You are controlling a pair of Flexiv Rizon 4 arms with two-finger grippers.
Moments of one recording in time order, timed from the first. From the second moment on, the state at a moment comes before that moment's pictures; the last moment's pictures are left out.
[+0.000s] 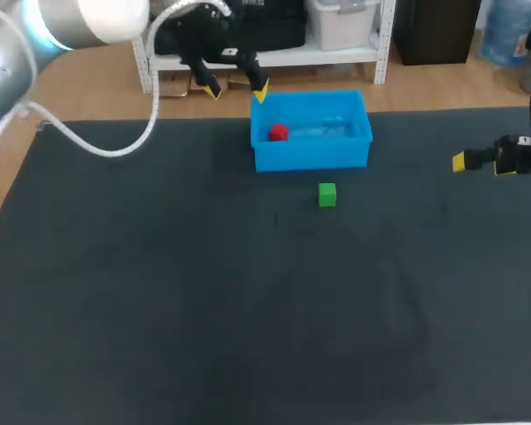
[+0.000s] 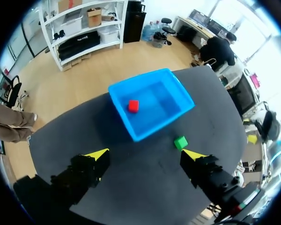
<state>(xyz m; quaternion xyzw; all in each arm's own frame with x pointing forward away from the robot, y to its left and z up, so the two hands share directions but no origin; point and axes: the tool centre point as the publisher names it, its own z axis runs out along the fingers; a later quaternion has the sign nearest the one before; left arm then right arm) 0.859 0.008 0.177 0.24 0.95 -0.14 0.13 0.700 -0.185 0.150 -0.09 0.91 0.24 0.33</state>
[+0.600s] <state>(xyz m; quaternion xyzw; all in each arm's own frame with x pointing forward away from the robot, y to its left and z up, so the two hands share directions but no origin) 0.805 0.040 0.180 0.30 0.93 -0.18 0.12 0.700 -0.185 0.150 -0.09 0.91 0.24 0.33</state>
